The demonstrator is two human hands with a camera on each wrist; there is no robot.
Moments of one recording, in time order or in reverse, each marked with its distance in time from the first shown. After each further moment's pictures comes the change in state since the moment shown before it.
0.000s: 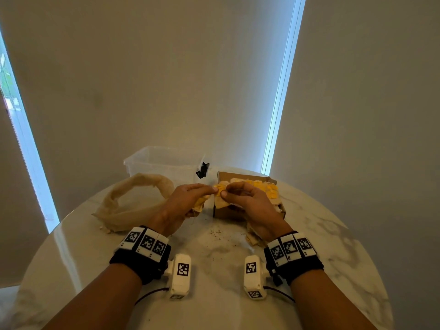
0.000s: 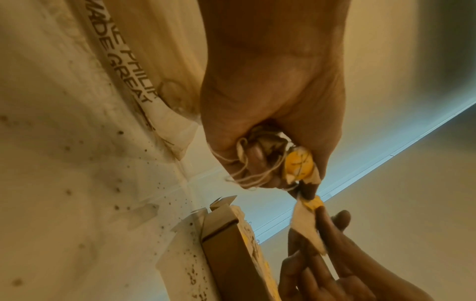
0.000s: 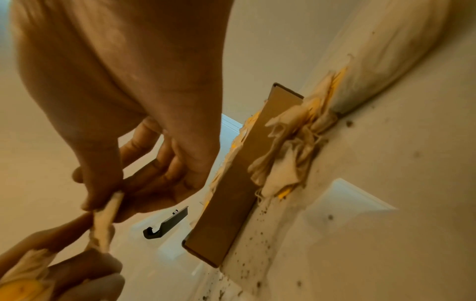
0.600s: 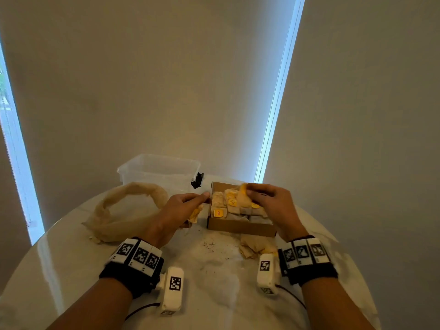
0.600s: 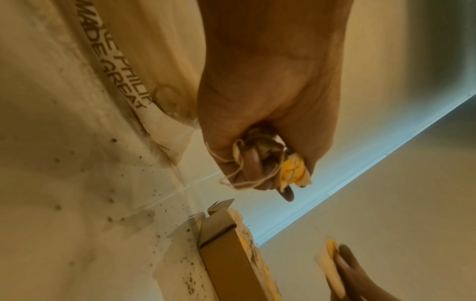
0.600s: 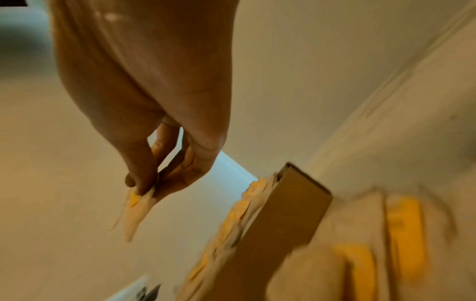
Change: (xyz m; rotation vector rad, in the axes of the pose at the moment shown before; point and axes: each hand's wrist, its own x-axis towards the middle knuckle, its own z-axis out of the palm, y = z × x) left_hand -0.002 0.003 -0.001 0.048 0.020 0.037; right_hand 0.010 -0.031 -0.058 -0.278 0.222 -0.201
